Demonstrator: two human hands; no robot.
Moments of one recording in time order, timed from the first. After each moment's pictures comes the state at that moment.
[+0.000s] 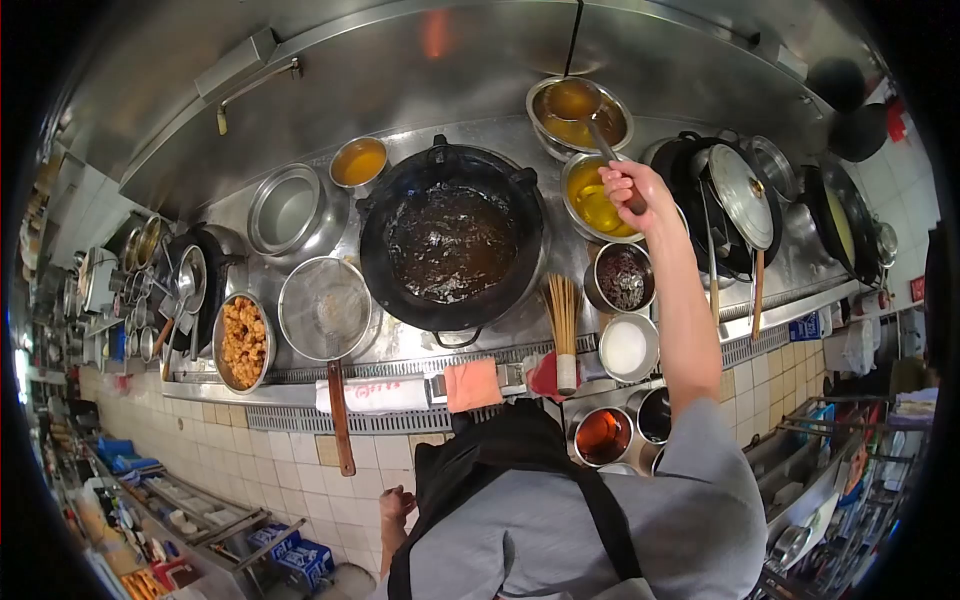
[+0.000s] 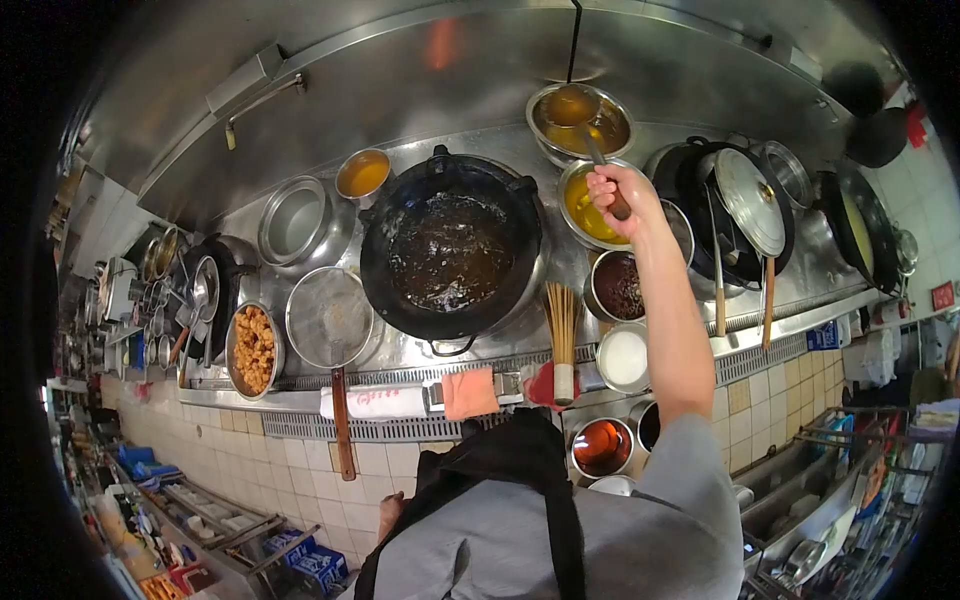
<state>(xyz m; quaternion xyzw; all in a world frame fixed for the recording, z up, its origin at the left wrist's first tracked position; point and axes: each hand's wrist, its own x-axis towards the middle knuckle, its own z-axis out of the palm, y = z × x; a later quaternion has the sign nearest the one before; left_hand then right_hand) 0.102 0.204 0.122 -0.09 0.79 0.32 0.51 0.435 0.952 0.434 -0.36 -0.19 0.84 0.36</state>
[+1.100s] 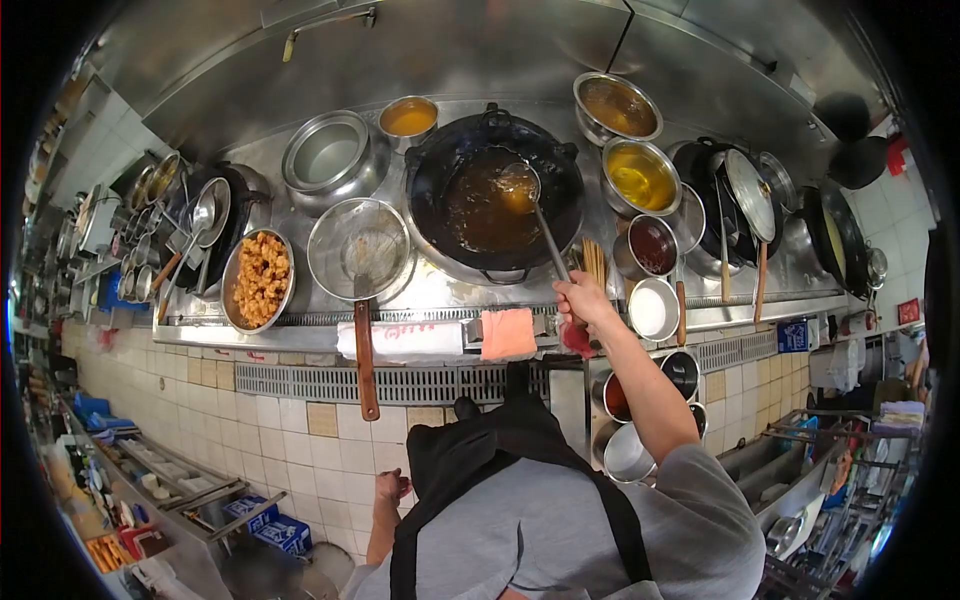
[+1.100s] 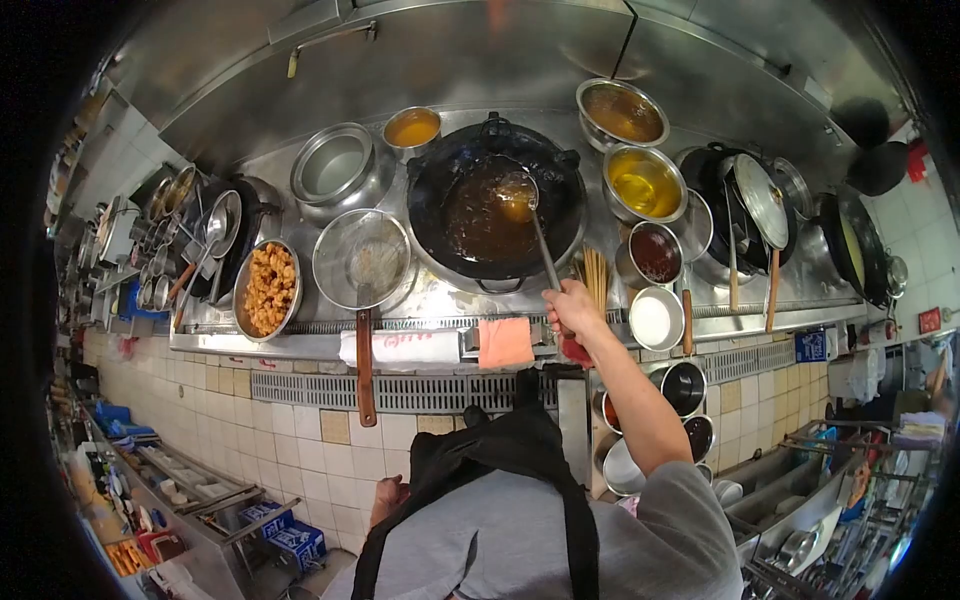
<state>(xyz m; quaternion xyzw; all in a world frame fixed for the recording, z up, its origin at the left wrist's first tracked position) 0.062 0.078 0.067 -0.20 0.73 0.36 0.55 0.329 0.654 0.329 -0.55 -0.45 0.68 0.16</state>
